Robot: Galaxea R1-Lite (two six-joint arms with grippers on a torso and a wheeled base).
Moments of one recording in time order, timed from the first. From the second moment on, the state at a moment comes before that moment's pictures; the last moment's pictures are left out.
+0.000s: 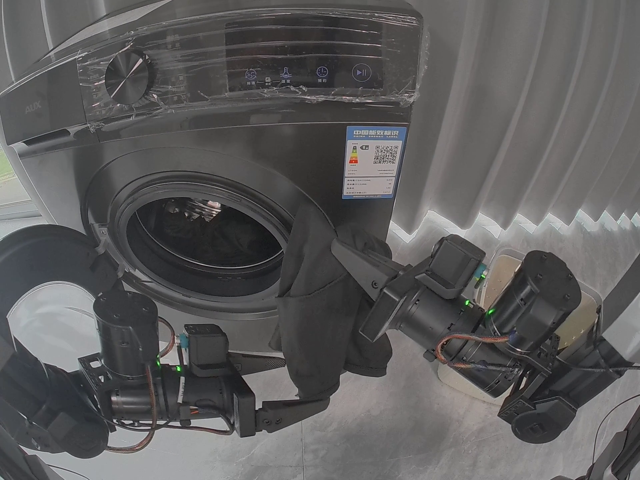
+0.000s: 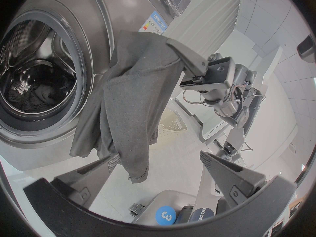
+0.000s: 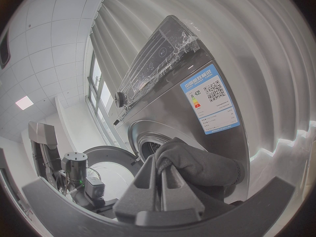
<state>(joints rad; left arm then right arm) -0.62 1.69 -0.33 -1.00 -0.48 -0.21 0.85 1.92 -0.62 -1.55 -0.02 0.29</state>
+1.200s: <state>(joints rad) -0.63 1.91 -0.39 -1.21 -0.47 -0.22 0.83 1.91 -0.61 -1.55 -0.02 0.29</state>
